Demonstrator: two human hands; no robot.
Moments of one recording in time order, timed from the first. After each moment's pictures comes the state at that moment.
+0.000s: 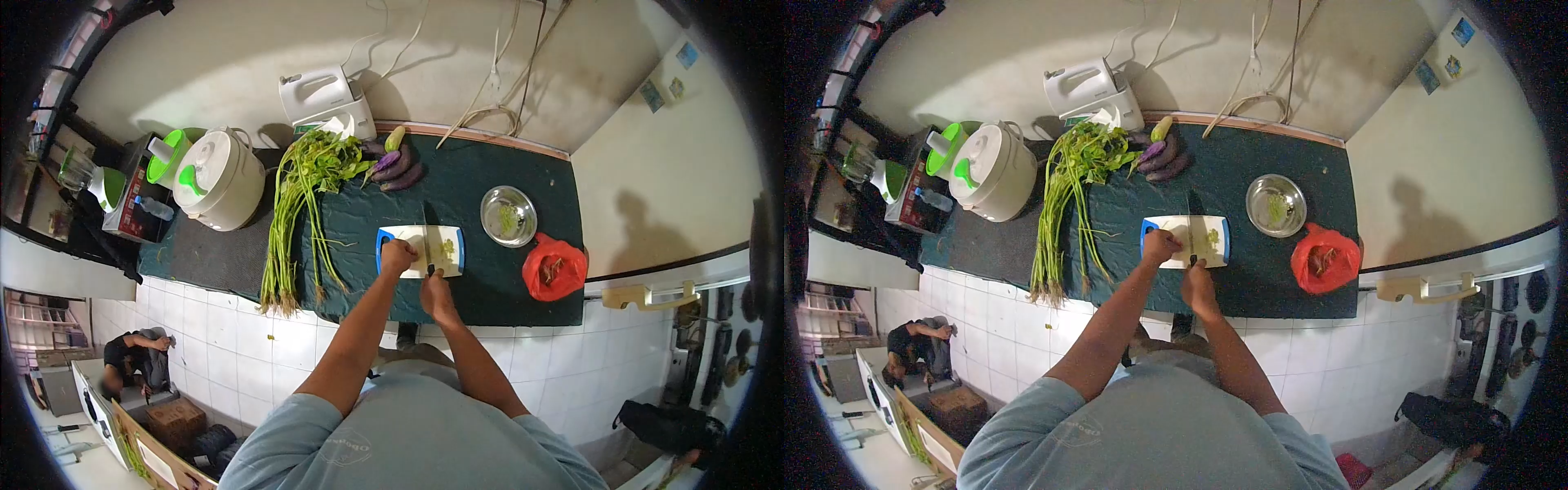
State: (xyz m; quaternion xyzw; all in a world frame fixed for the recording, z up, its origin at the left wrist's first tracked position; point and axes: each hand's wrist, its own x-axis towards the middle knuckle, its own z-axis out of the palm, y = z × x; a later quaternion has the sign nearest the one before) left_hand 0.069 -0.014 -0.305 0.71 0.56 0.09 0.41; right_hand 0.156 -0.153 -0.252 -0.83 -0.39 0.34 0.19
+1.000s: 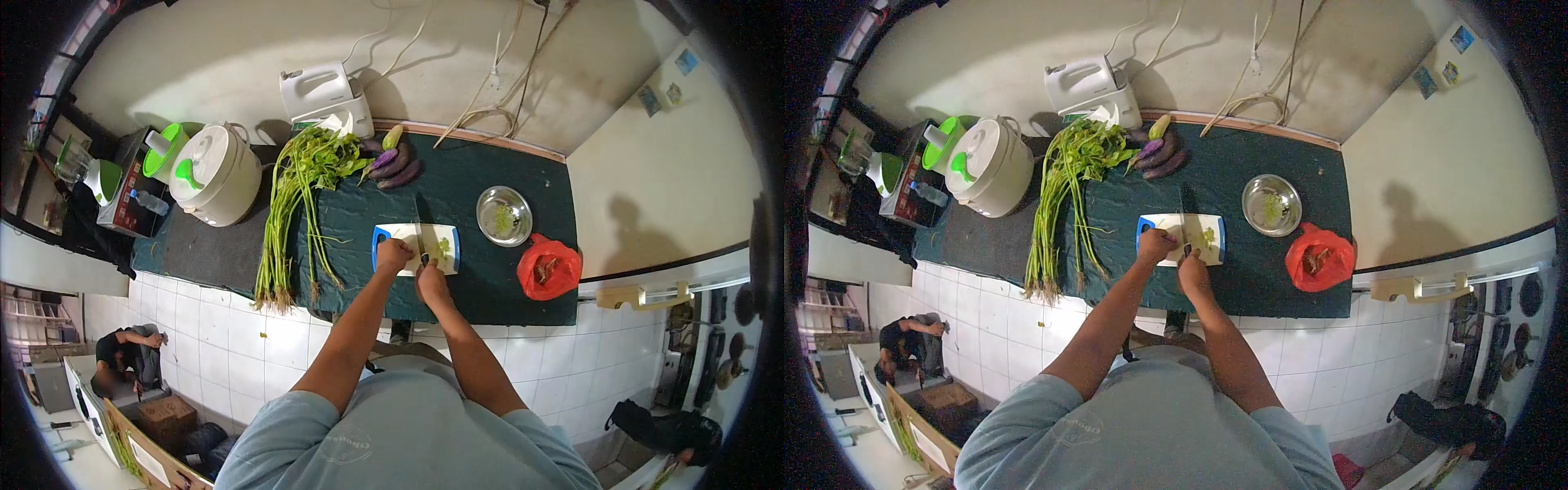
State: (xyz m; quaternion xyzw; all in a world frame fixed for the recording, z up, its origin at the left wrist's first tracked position) left_hand 0.068 -0.021 -0.298 0.70 0.58 0.13 0.40; right_hand 0.166 -0.129 -0.266 -0.83 -0.26 0.43 0.23
